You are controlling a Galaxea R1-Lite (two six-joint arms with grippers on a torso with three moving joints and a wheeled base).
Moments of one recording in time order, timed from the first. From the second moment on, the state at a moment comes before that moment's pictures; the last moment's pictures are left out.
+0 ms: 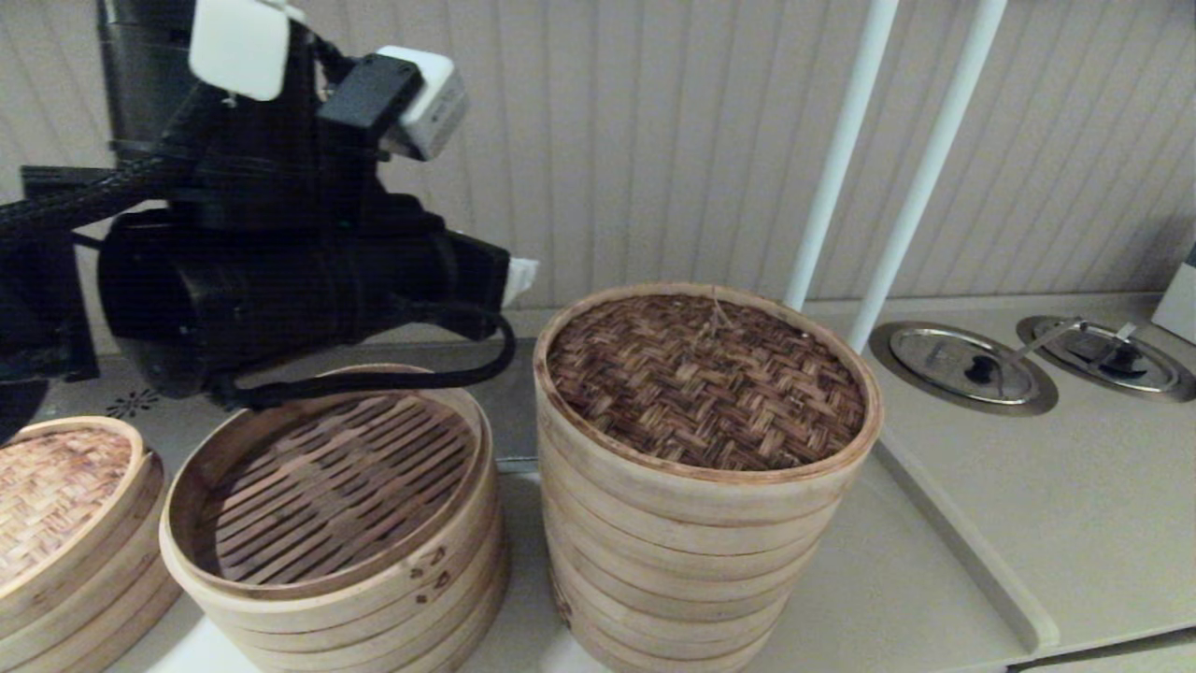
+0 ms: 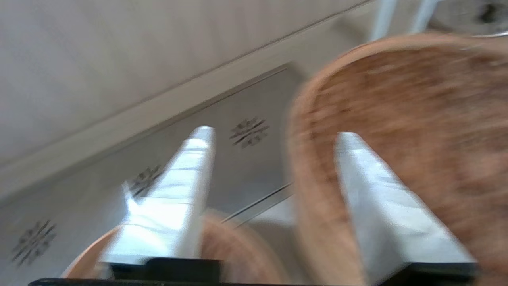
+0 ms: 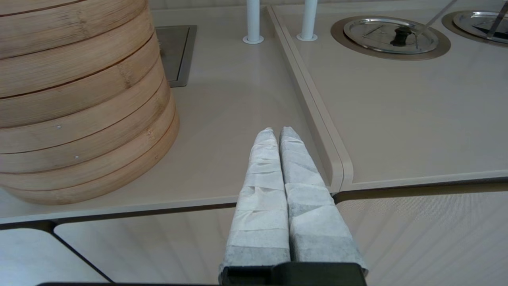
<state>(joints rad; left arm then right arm) -0.74 1.54 -1.25 -0.11 0.31 0.10 0.00 0.01 0.00 0.01 -0.01 0.04</state>
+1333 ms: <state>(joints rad) -0.08 0.64 -0.36 -0.09 -0.13 0.07 0.00 0.01 0.00 0.01 -0.01 0.04</state>
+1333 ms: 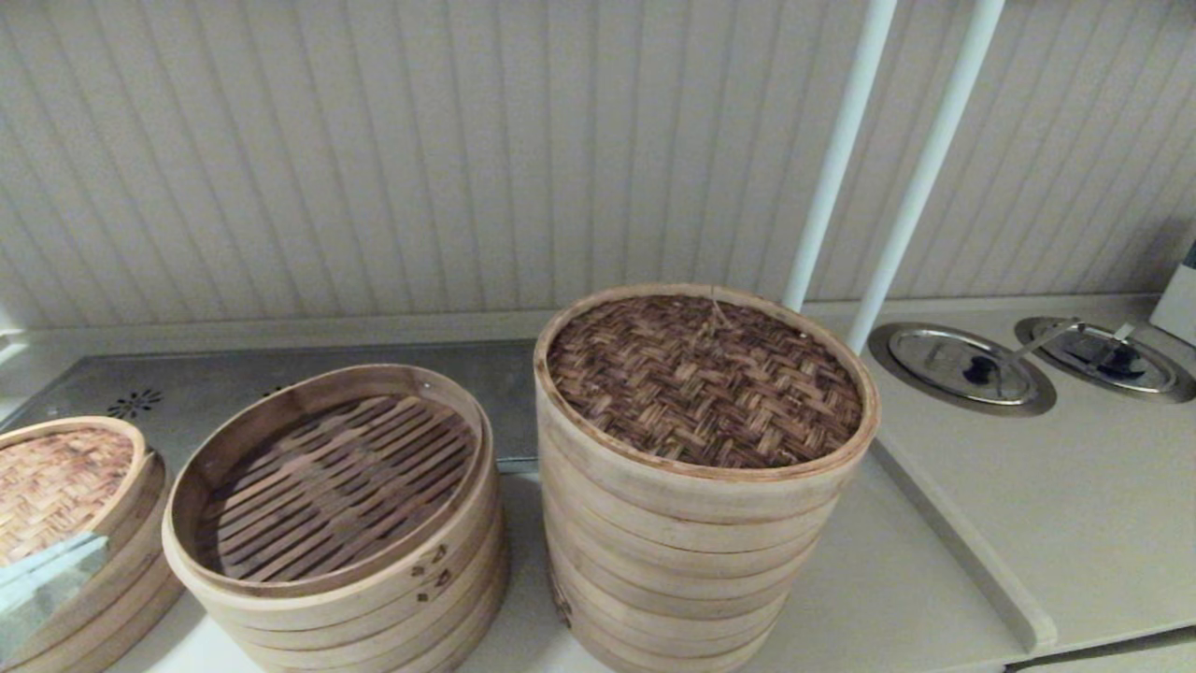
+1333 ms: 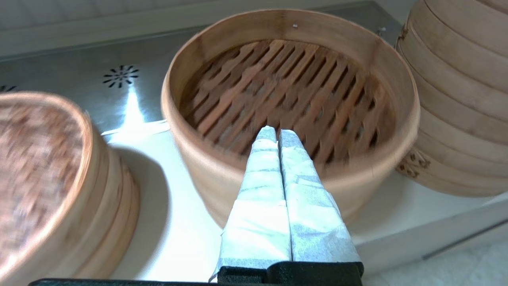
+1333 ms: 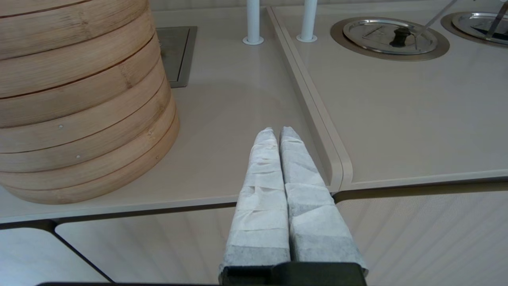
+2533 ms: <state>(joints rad) 0.00 0.10 -0.07 -0.01 -0.13 0.02 0.00 0.01 0.00 0.01 -0.01 0.04</state>
